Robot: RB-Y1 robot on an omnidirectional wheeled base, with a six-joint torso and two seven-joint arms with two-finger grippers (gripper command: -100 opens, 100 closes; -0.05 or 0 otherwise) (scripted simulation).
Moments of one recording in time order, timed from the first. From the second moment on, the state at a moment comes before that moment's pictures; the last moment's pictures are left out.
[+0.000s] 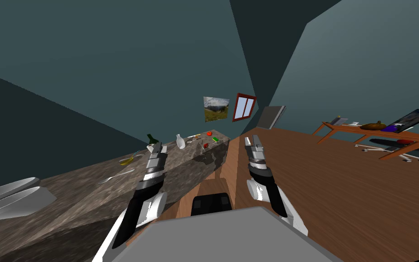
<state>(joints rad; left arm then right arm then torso) 0.51 0.04 0.07 -2.29 -0.02 -0.39 -0.16 0.47 -0.01 -0.06 -2.26 0.09 -0.60 0.07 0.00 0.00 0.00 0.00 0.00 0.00</state>
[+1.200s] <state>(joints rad) 0.43 0.15 0.14 -2.28 0.02 -0.08 -0.12 0.47 -0.01 -0.06 -2.26 0.09 -0.60 0.07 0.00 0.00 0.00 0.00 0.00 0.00</state>
